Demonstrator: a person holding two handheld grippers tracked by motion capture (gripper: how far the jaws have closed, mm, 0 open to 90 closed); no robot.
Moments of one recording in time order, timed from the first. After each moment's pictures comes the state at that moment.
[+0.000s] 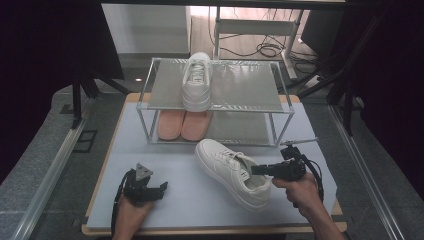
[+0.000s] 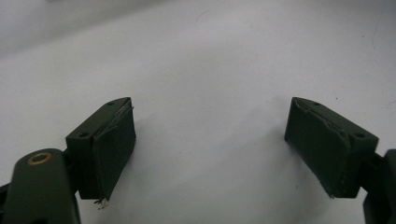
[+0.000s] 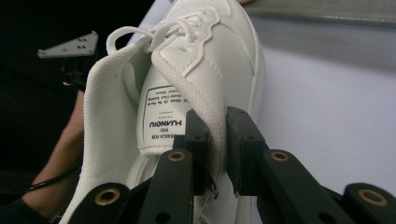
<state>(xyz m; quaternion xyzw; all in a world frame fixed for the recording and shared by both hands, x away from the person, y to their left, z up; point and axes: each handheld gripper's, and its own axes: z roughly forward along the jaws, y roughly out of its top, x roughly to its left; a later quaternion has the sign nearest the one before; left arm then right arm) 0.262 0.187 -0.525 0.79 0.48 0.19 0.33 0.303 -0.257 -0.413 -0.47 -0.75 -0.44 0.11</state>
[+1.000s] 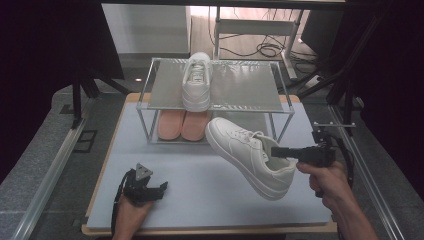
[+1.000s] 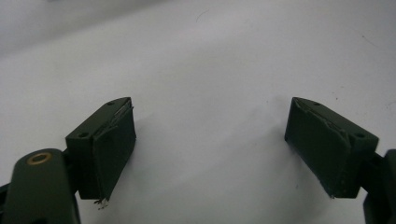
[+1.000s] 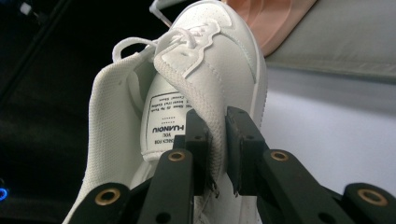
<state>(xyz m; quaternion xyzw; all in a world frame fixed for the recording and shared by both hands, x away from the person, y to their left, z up) 0.262 0.188 -0.525 0.79 0.48 0.19 0.33 0.302 -0.300 -0.343 -0.49 -0.70 -0.51 0.13</state>
